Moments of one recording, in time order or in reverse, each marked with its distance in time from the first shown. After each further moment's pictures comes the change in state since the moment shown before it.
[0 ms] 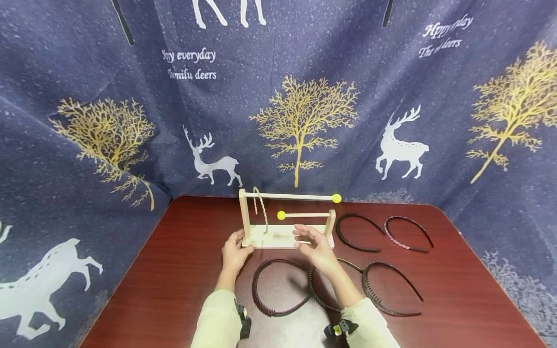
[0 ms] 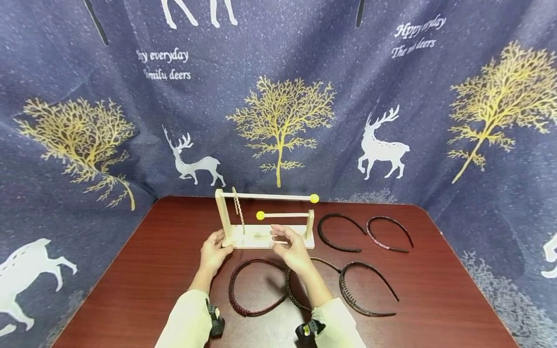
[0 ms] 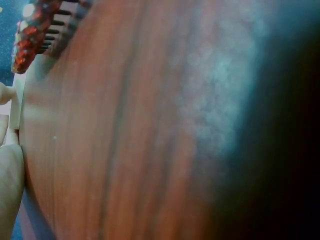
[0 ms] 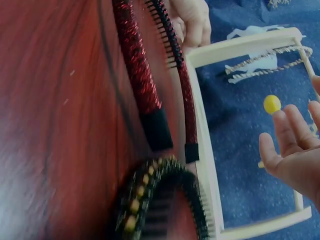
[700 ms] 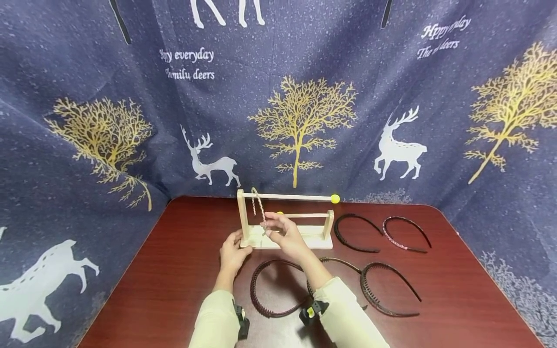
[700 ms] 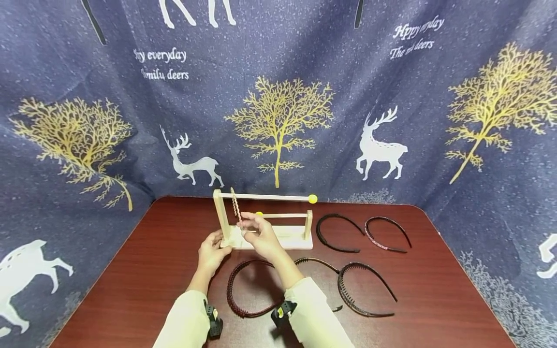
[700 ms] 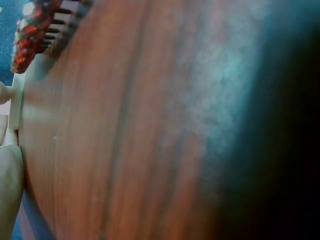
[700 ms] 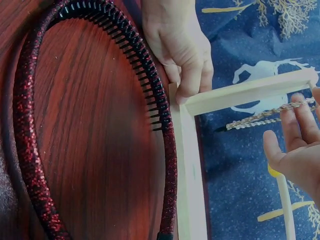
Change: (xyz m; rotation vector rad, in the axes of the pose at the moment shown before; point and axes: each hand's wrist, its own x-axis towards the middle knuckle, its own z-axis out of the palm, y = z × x) left_hand 0.001 0.000 0.000 -0.023 0.001 -0.011; right_hand 0.042 -0.020 0.051 0.030 -0.148 -0.065
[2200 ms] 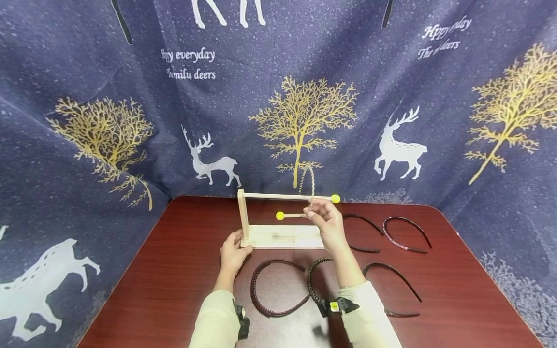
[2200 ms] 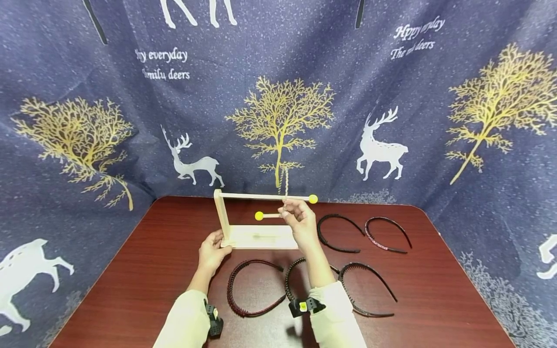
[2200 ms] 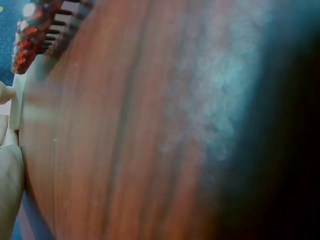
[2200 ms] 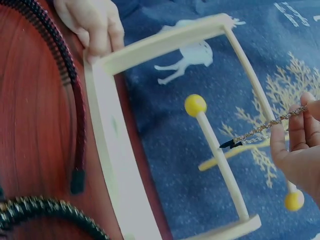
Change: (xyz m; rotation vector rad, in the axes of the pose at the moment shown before) left_hand -0.001 0.003 0.000 -0.012 0.006 -0.011; right_hand -0.014 -0.006 -0.069 0.227 0.365 -0.188
